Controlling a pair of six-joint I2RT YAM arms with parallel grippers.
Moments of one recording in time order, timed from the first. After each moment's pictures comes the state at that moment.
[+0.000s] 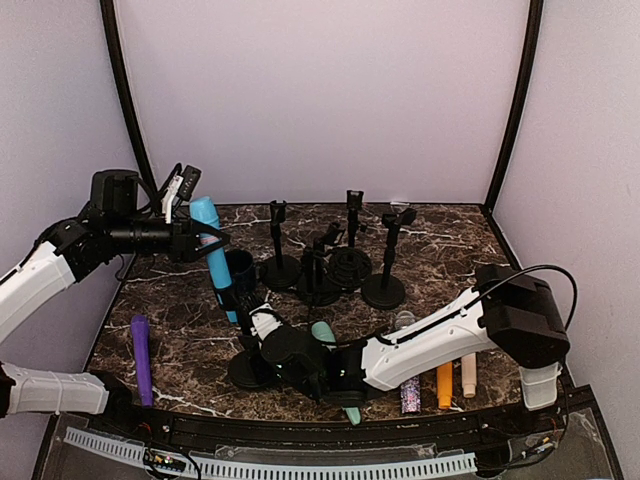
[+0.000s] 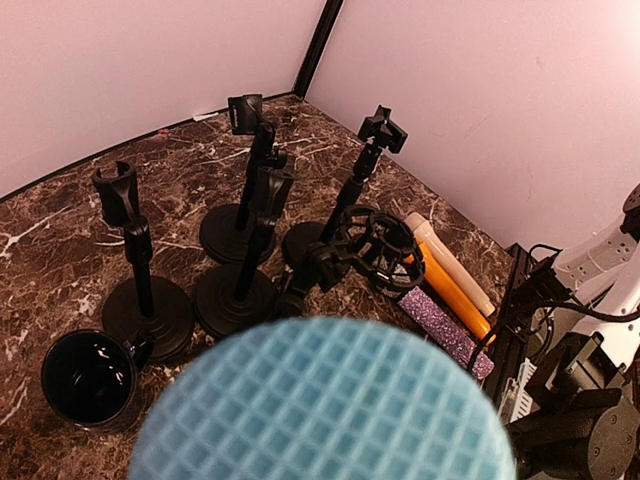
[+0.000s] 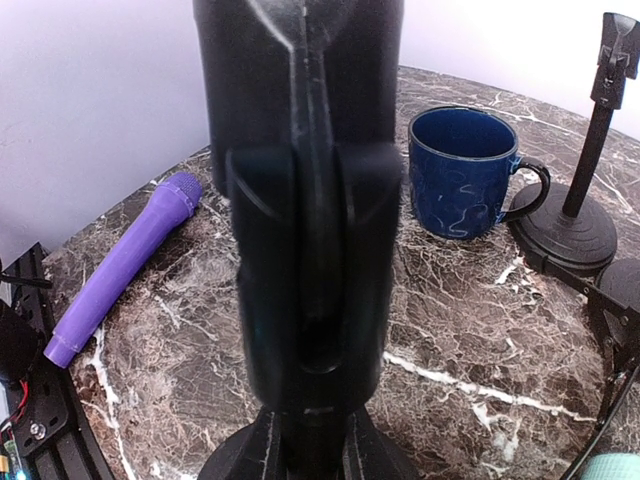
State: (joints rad) left arm -0.41 1.01 0.98 -0.41 0.57 -0.13; right arm 1.45 2.07 1.25 0.41 0.53 0.37
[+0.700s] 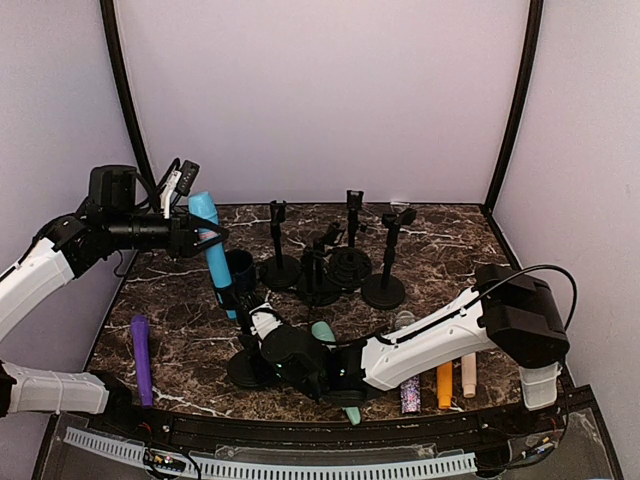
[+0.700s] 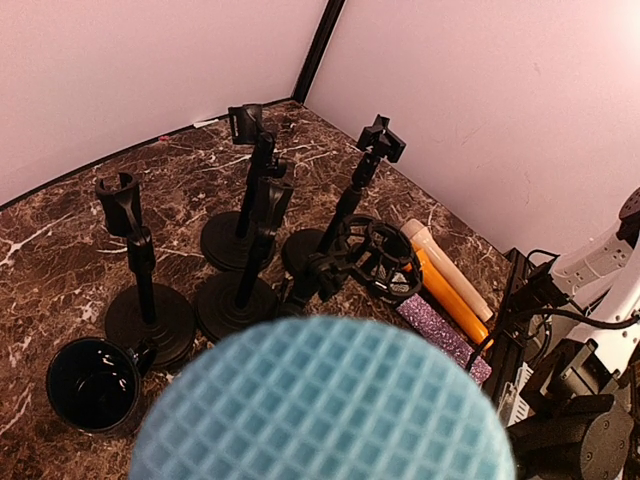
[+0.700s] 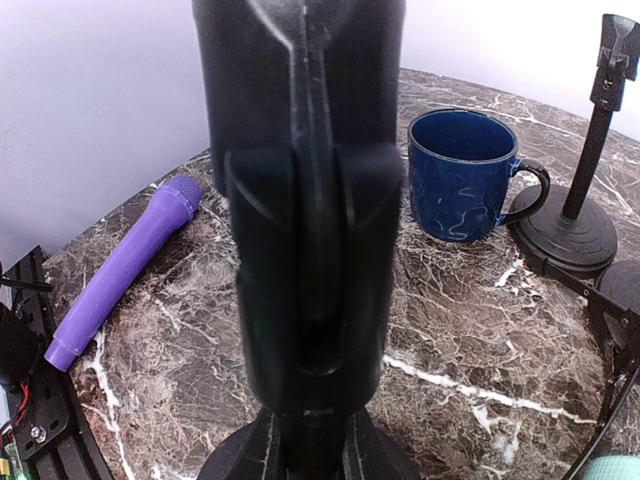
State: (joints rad) left arm -0.40 1.02 1.02 -0.43 0.58 -0.13; right arm 1.45 2.07 1.25 0.41 0.53 0.37
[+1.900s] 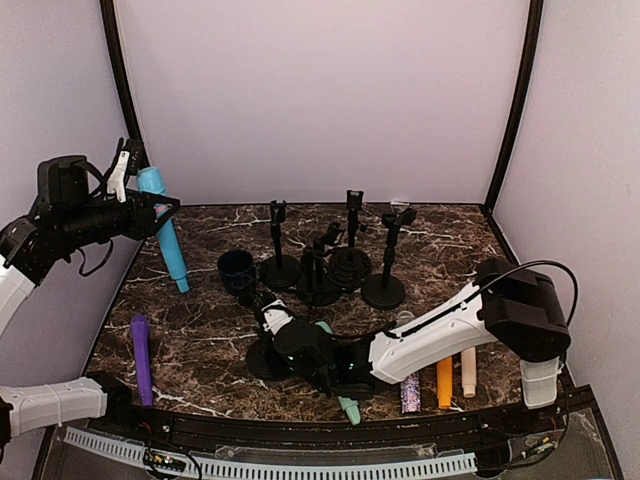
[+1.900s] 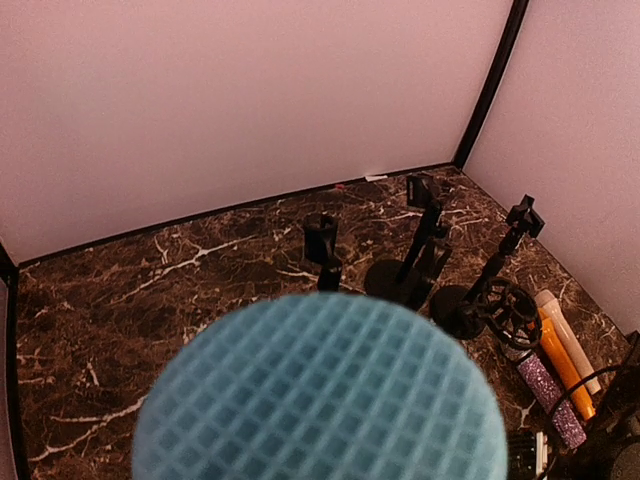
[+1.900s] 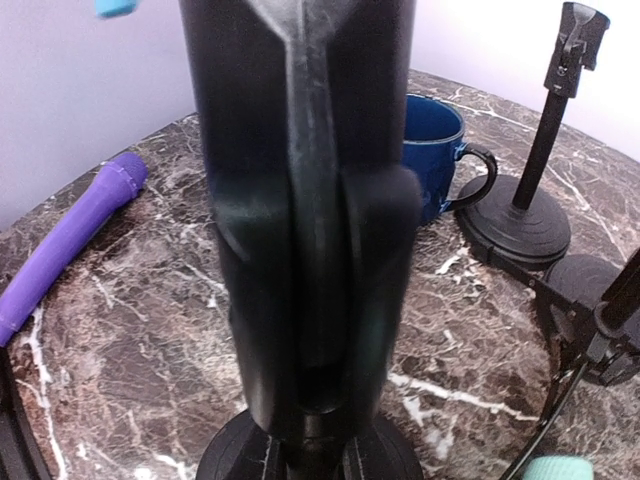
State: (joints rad) left arm -0.35 0.87 1.13 -0.58 0.21 -0.11; right arm 1.41 2.05 1.18 0.45 0.58 0.30
